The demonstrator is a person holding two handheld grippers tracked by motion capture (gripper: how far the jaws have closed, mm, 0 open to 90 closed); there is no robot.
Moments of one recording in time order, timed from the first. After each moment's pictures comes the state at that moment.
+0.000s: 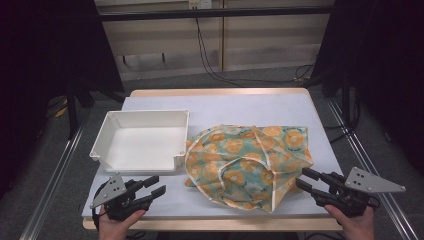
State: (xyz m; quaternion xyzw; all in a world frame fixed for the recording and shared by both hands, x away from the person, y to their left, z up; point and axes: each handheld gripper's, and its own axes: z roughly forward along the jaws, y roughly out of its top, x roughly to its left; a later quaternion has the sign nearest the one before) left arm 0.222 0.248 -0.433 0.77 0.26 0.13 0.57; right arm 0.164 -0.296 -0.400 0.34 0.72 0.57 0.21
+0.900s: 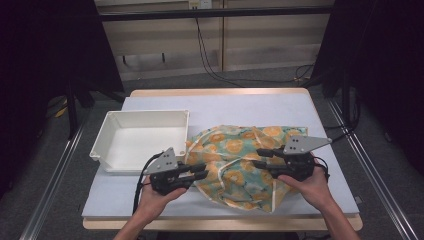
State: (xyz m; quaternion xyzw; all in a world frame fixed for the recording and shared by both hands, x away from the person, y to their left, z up) left arm 0.274 0.135 -0.405 0.81 0.14 0.06 0.56; right arm 0.252 -0.211 -0.379 0.25 0.81 0.50 0.16
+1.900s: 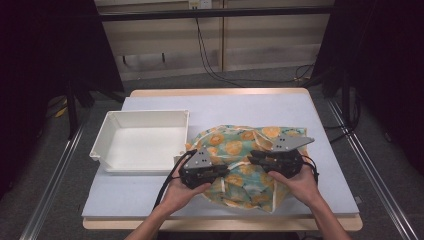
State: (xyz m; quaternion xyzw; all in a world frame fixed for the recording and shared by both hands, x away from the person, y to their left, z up) left arm 0.292 0.080 -0.434 0.86 0.12 0.06 0.50; right arm 0.271 -0.199 -0.404 0.28 0.82 0.47 0.17
